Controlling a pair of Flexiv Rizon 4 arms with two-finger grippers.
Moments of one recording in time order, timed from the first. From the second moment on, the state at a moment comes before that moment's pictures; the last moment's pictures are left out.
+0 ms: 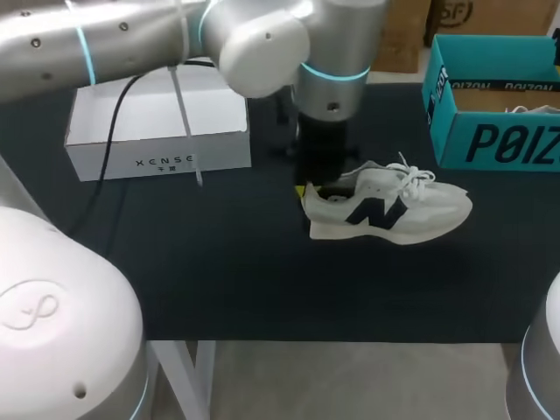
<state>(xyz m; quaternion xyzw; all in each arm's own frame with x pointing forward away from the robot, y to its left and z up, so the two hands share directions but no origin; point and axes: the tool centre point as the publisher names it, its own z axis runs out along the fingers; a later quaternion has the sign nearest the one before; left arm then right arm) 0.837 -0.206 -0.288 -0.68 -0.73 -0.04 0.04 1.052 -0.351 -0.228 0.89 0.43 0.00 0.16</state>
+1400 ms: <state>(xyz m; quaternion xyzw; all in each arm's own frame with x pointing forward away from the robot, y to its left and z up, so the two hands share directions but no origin) 0.838 -0.191 -0.346 -0.65 -0.75 -0.11 0.09 1.052 -0.351 -0.228 0.89 0.43 0.00 0.16</state>
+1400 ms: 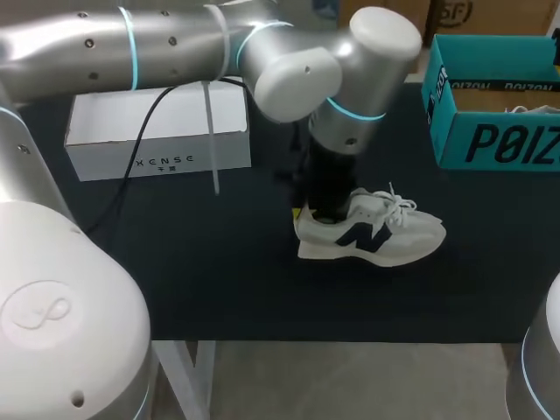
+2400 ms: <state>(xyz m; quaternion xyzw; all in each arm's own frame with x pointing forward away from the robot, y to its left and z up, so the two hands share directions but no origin) 0.821 -0.189 -0.279 -0.59 -0.80 -0.13 0.01 1.052 -0.351 -0.228 0.89 0.43 0.00 0.16</state>
